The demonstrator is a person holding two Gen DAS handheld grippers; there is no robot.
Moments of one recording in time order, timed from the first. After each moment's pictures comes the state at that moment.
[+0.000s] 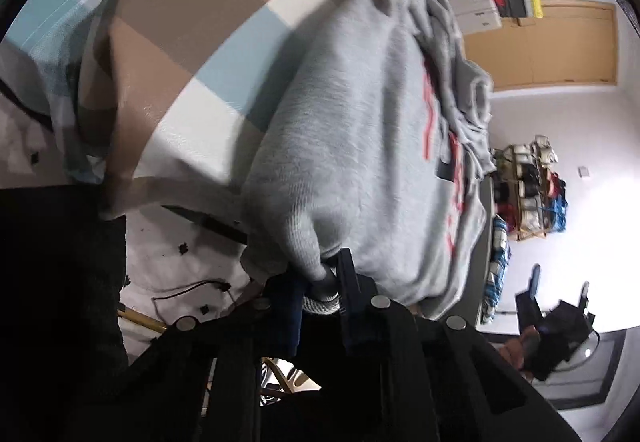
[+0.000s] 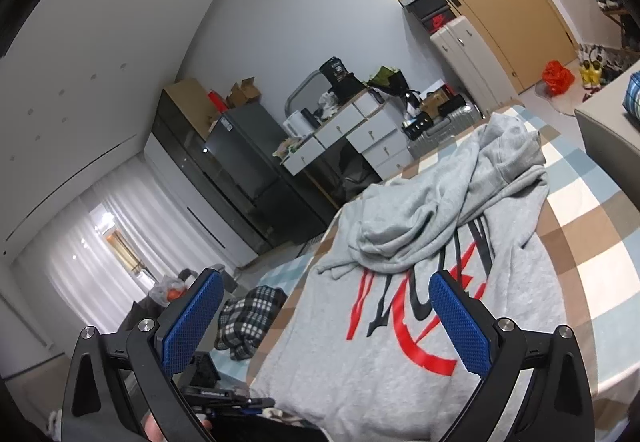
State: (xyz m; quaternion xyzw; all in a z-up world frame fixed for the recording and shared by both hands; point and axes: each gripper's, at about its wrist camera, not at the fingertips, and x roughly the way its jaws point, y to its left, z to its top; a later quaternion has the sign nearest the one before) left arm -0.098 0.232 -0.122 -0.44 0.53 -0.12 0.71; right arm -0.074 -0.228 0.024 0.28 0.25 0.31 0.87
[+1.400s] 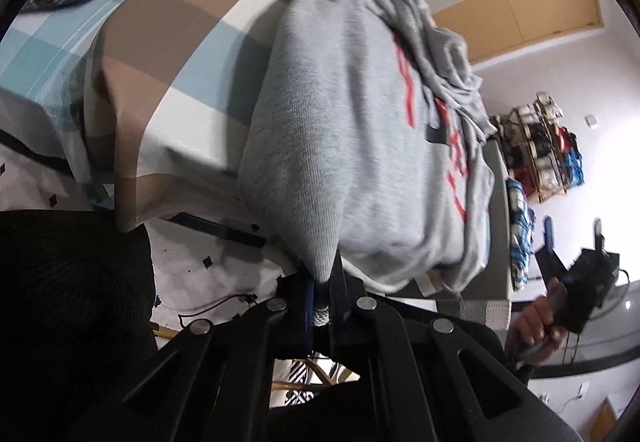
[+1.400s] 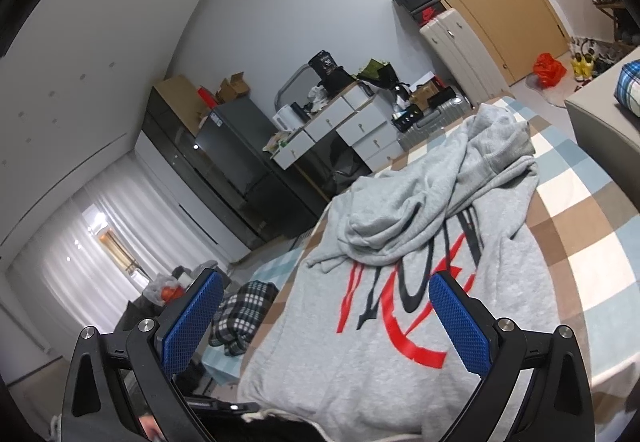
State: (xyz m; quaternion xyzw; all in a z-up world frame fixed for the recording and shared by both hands) left arm -0.110 0.216 -0.099 -0.36 0.54 -0.13 0.75; right arm -0.071 -0.233 0.018 0.27 0.26 0.30 0.88
